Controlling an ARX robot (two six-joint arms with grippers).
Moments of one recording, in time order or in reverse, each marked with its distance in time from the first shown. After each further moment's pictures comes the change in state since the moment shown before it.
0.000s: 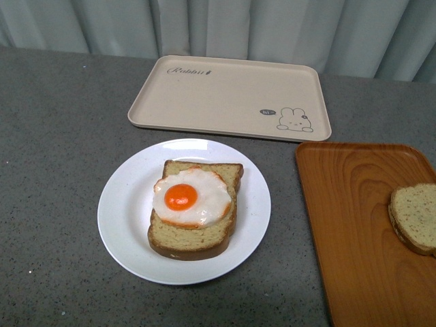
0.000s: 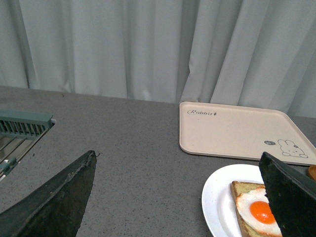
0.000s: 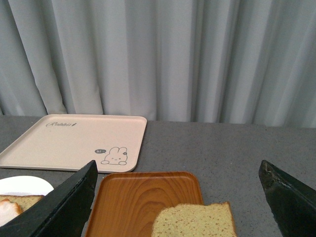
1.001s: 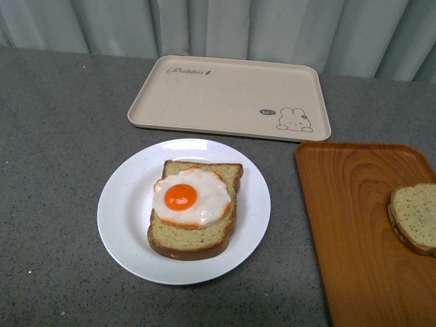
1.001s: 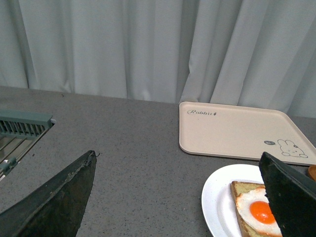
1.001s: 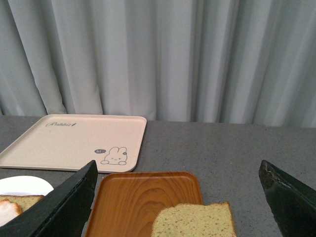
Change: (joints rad) left arm 0.000 0.000 0.000 0.000 0.000 0.000; right arm 0.000 0.000 0.000 0.000 0.000 0.000
